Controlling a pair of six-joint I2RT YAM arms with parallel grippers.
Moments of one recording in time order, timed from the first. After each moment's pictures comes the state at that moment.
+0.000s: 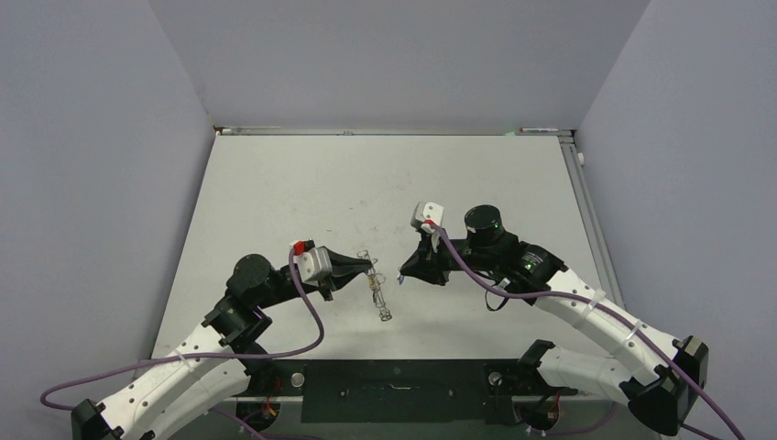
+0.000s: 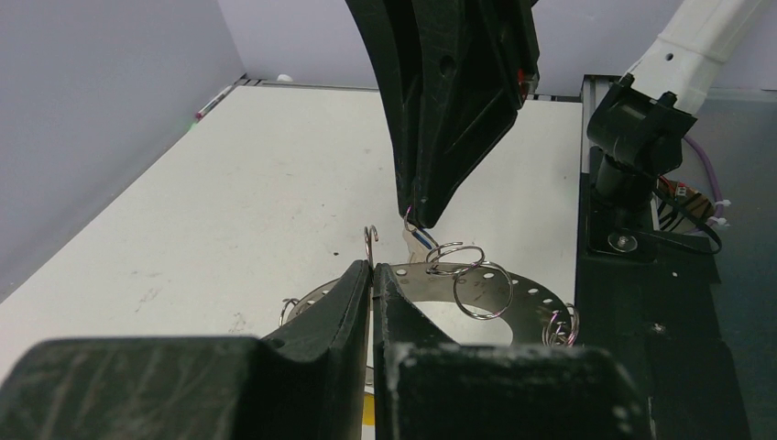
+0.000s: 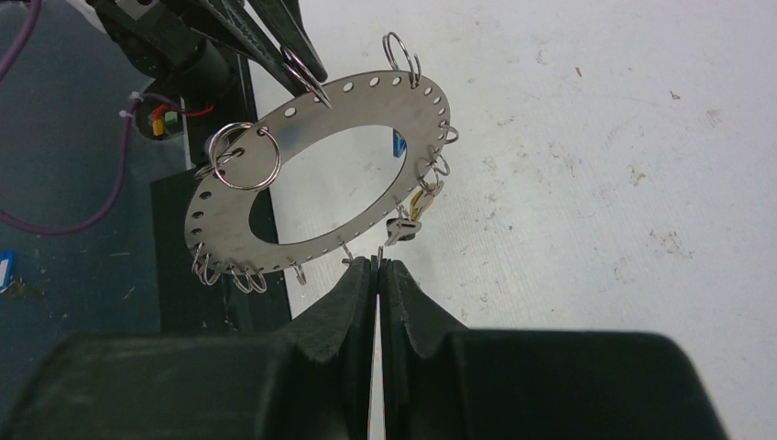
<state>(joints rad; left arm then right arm) -0.73 0.62 0.49 0.22 0.52 0.06 0.77 1.03 0.92 -0.35 -0.58 -0.09</state>
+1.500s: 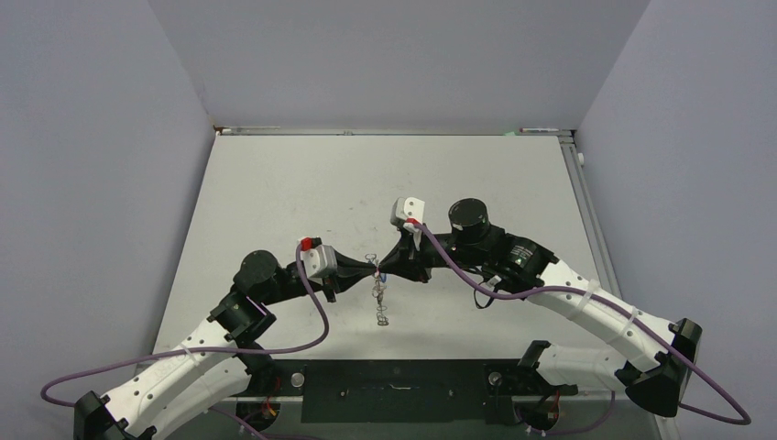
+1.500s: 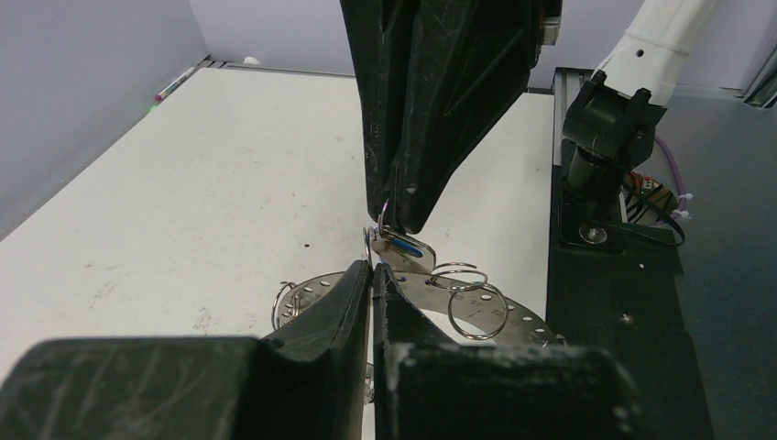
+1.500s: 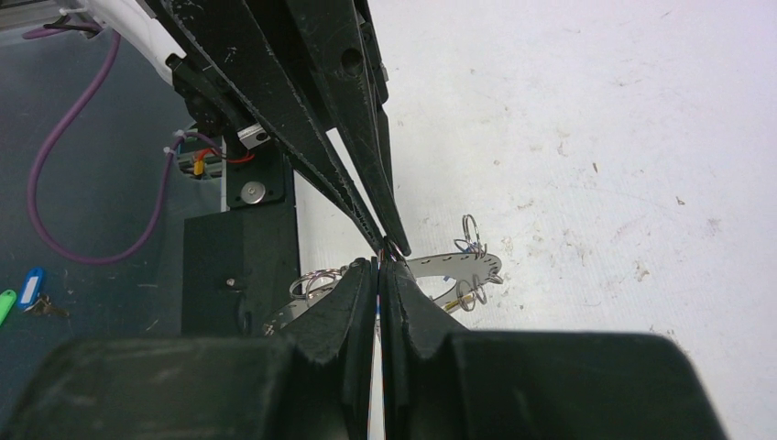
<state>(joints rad) -0.73 0.67 0.49 0.24 0.56 0.01 0.91 1.11 1.08 -0.33 -0.54 -0.09</state>
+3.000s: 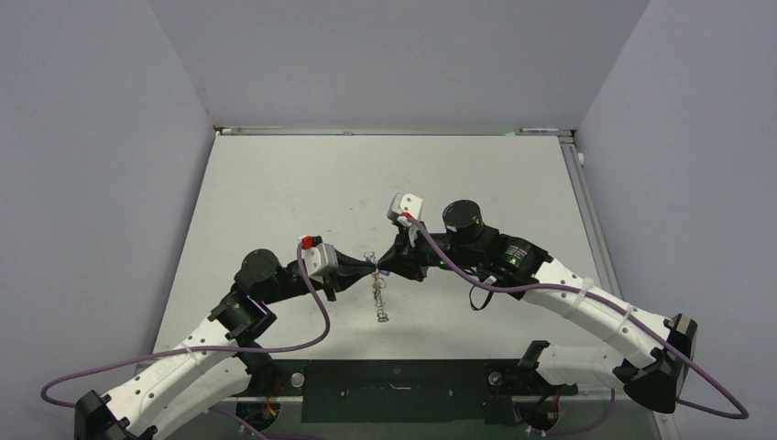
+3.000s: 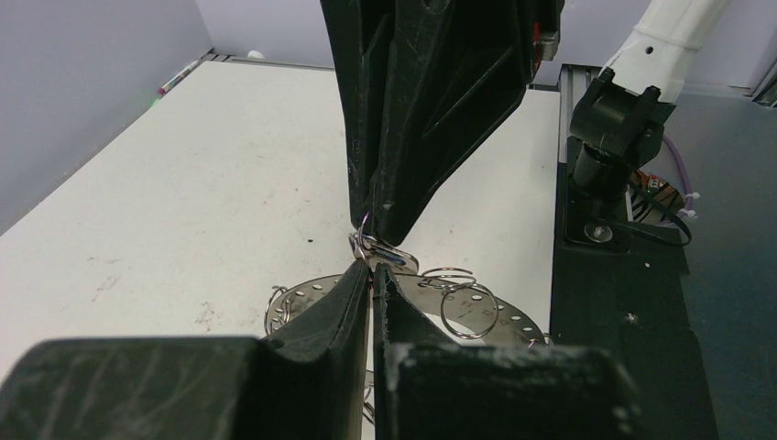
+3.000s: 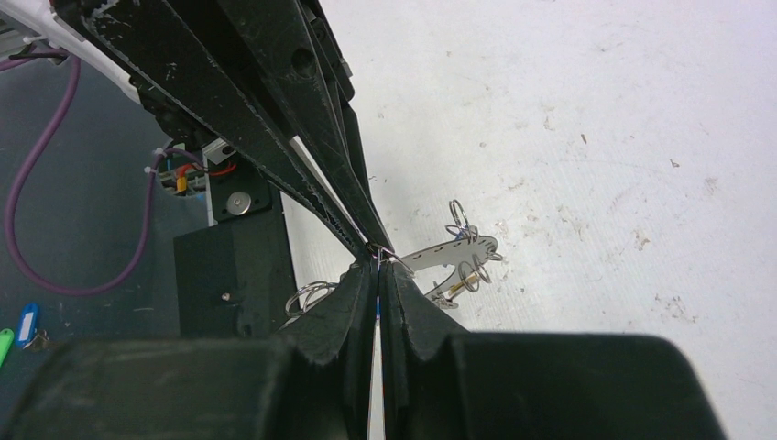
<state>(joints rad) -0.72 0.68 0.49 0.24 0.56 0.01 0.92 1.14 1.08 -0.32 -0.43 -0.01</state>
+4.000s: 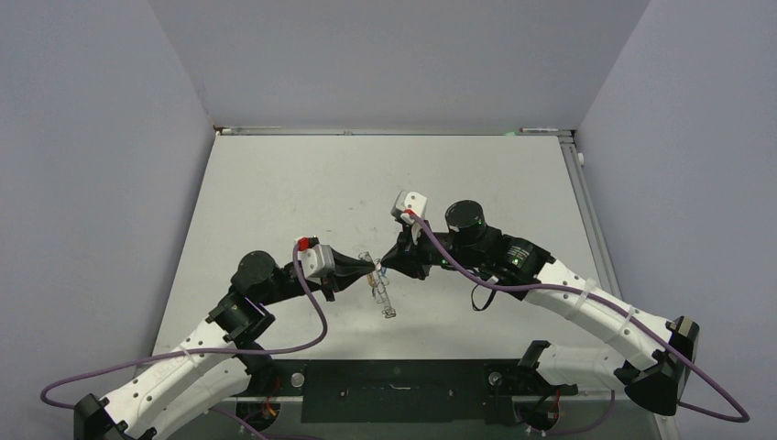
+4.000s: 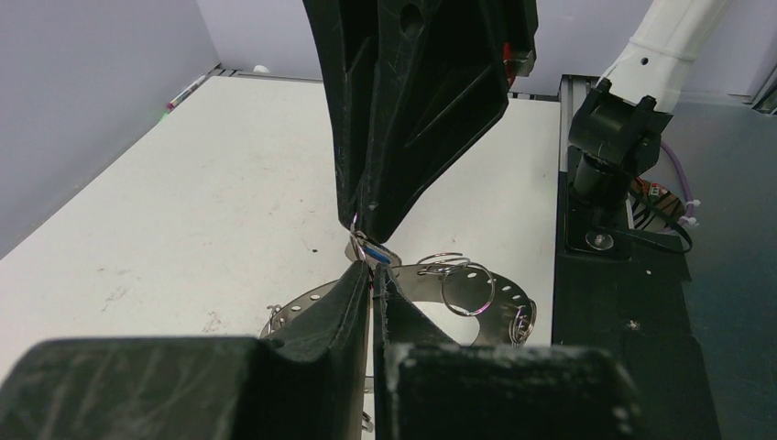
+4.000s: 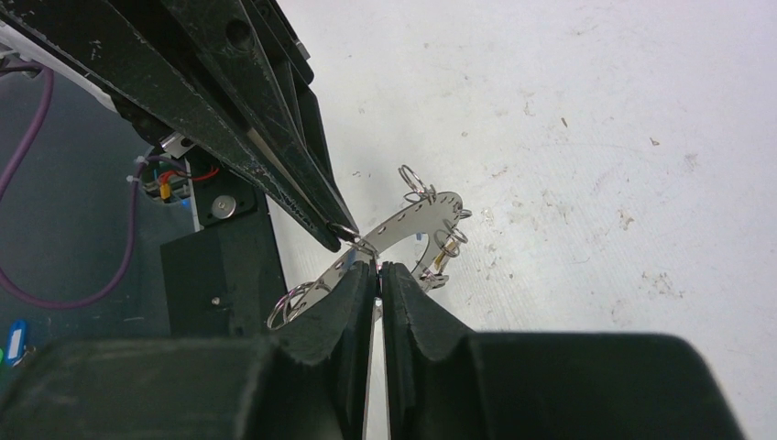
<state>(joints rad) -0.72 0.66 0.49 0.24 0.55 0.01 0.91 1.12 1.07 -0.33 -0.39 0.01</state>
